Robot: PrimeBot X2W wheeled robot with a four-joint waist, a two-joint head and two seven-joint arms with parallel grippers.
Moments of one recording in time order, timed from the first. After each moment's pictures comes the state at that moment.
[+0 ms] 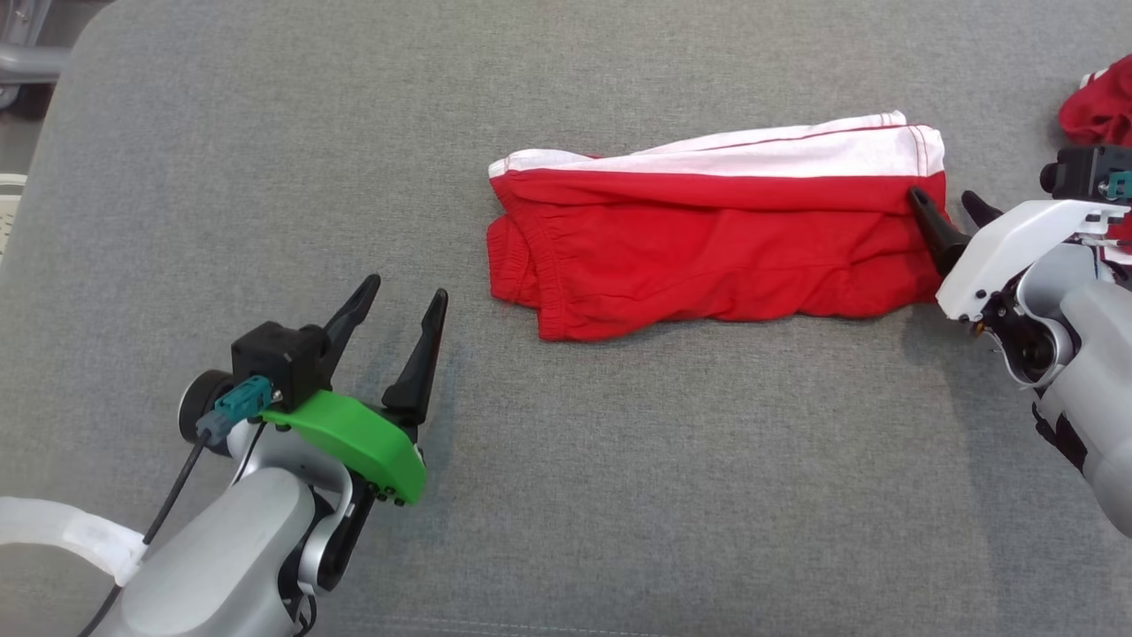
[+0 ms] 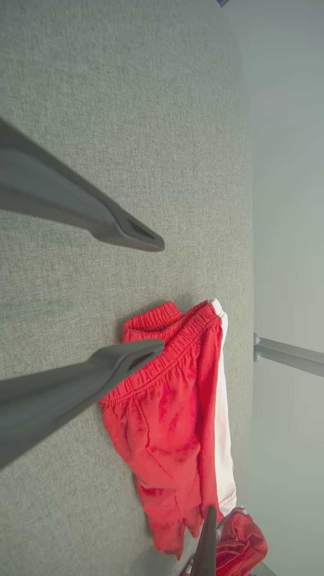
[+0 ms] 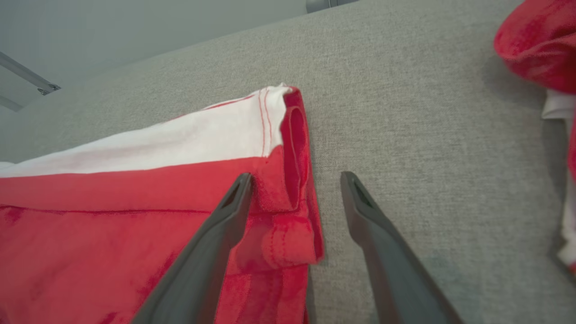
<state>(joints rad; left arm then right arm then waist) -0.54 0.48 -0.86 0.21 -0.86 0.18 -0.22 -0.88 -0.45 0.70 0.95 1.08 0.13 -0.05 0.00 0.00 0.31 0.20</state>
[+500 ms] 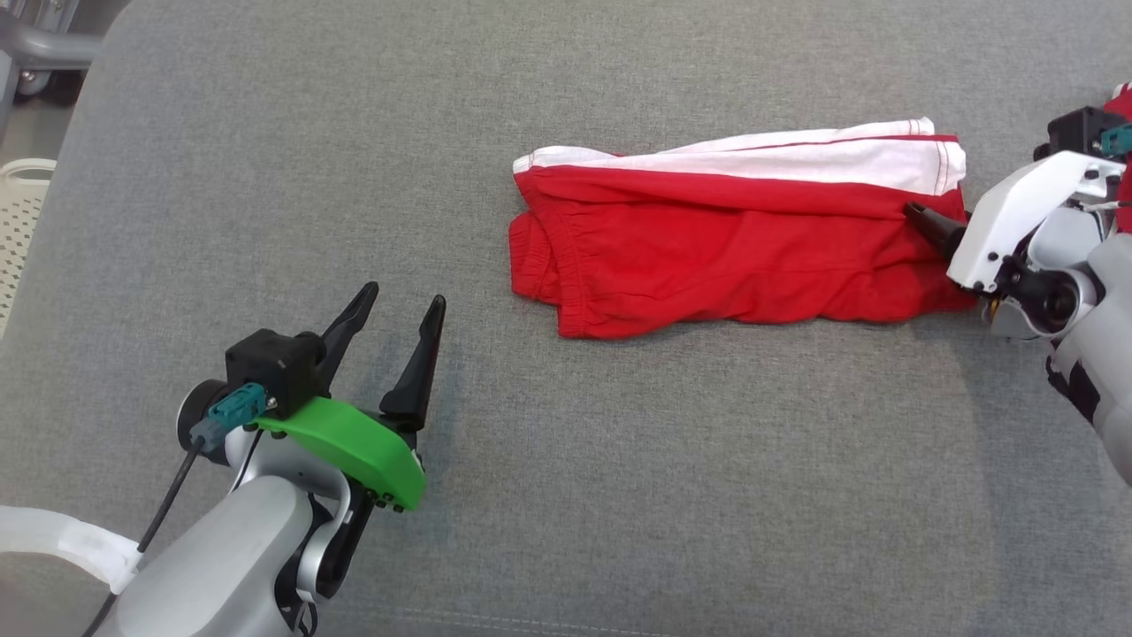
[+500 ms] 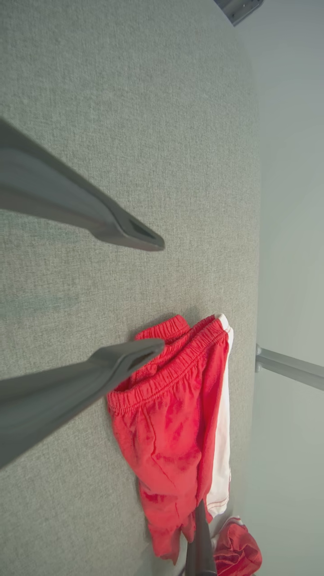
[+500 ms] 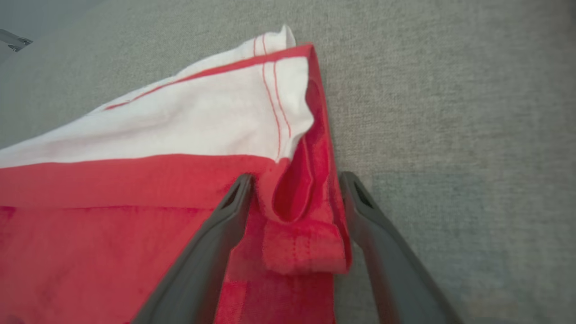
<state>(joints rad) -0.52 0.49 -0.85 0.18 -0.88 0.19 -0.22 -0.99 -0.43 0.71 1.08 1.15 0.13 0.26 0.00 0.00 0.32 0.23</state>
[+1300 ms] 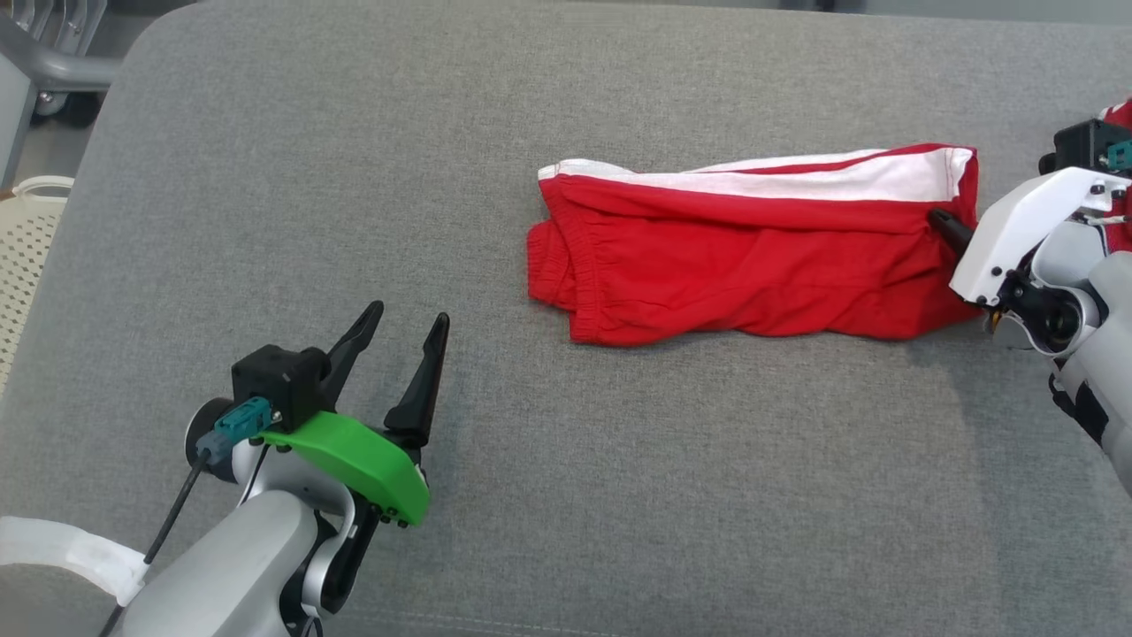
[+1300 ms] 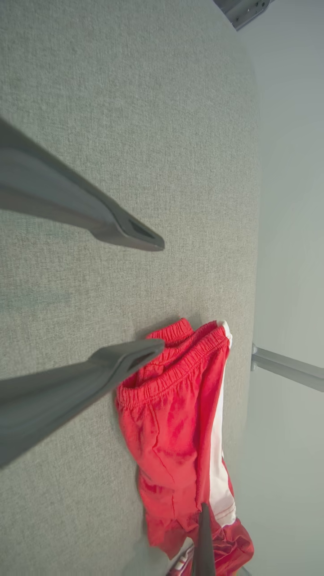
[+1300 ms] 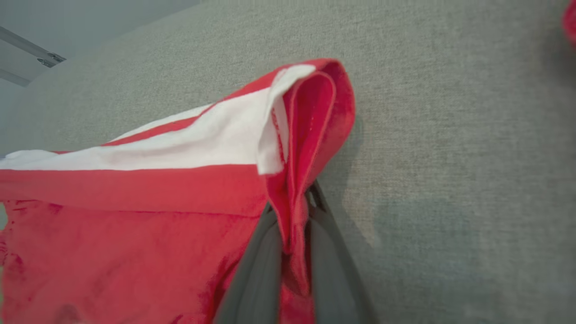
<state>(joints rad) -0.50 0.48 -0.86 0.19 -0.90 0.19 -0.22 -0.96 -0.46 0.73 1.02 1.18 0.13 0.20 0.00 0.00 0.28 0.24</state>
